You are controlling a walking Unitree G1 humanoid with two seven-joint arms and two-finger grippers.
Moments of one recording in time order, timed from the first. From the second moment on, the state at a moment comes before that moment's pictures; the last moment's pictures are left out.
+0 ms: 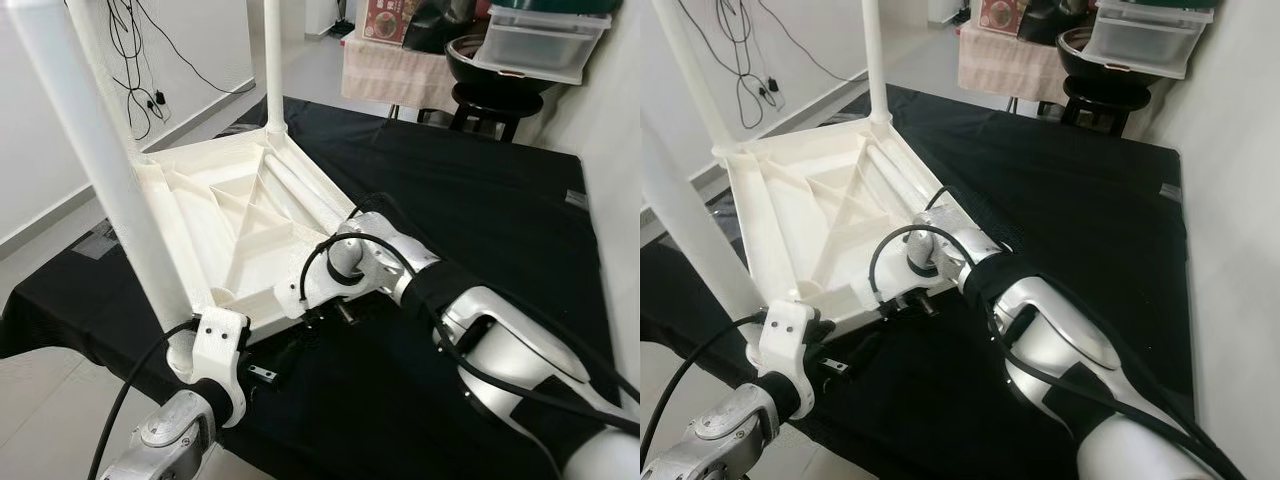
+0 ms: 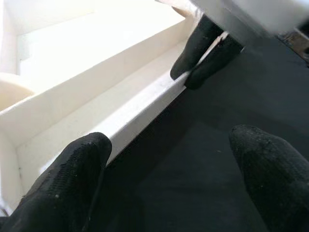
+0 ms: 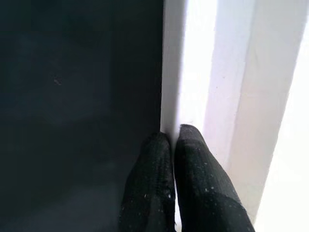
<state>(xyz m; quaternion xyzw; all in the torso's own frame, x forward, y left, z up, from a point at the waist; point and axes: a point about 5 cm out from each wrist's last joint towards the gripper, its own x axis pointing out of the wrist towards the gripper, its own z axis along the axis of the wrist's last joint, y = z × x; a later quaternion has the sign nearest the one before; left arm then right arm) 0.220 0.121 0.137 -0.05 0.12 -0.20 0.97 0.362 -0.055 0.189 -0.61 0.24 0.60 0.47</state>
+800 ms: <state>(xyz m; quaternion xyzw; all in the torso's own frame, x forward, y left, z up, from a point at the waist) 0.225 0.144 0.142 -0.03 0.11 -0.14 0.98 0.341 0.012 0.160 -0.30 0.29 0.57 0.71</state>
